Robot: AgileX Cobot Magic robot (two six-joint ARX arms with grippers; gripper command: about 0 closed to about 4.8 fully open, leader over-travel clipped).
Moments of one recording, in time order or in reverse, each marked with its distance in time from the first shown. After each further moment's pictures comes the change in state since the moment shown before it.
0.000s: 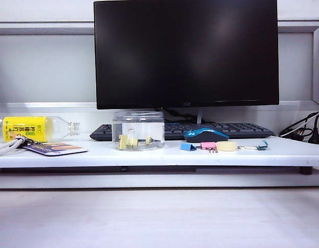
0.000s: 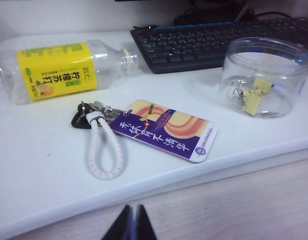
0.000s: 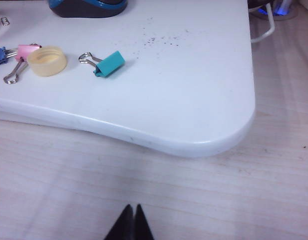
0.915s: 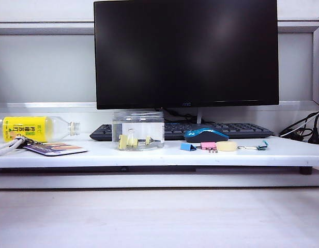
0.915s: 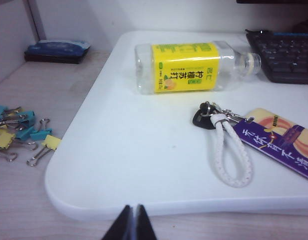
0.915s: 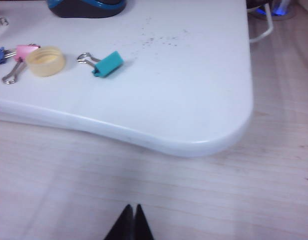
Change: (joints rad) left arm 0.336 0.000 0.000 0.000 -0.002 -0.001; right arm -0.006 0.000 0.000 0.000 0.000 0.000
